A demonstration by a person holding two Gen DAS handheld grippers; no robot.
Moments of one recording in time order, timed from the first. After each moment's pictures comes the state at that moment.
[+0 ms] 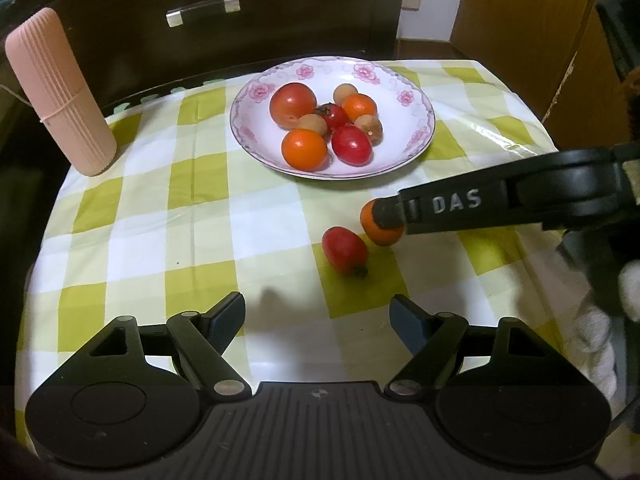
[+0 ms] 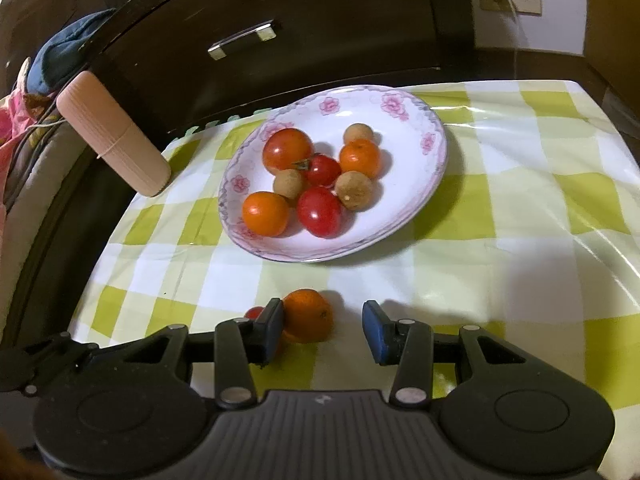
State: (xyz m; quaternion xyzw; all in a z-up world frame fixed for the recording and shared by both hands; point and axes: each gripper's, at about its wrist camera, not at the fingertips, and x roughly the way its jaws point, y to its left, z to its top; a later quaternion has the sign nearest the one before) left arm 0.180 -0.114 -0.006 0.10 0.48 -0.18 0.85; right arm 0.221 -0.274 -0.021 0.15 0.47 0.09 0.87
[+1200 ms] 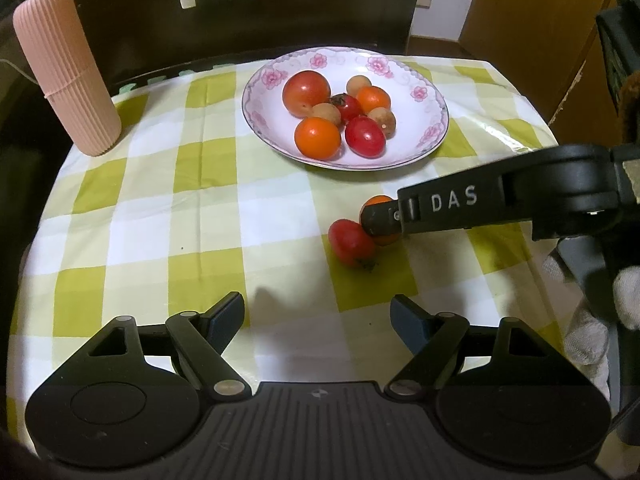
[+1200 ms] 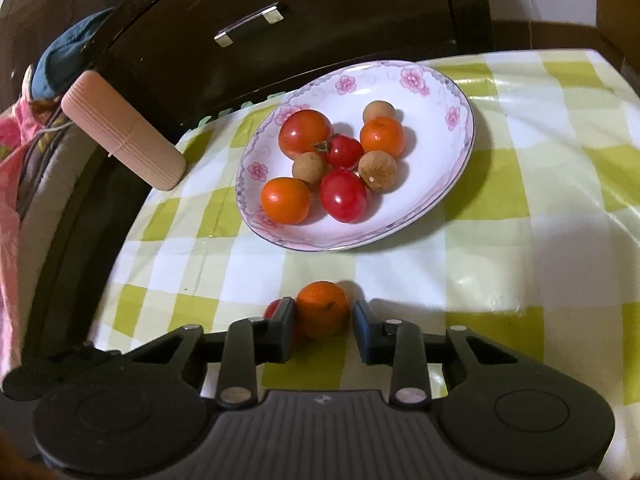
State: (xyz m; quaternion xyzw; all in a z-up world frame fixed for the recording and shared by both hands) left arm 0.186 -0.105 -0.011 0.08 0.49 -0.17 0.85; right arm 0.229 -0.264 -0.033 0.20 0.49 0.12 0.84
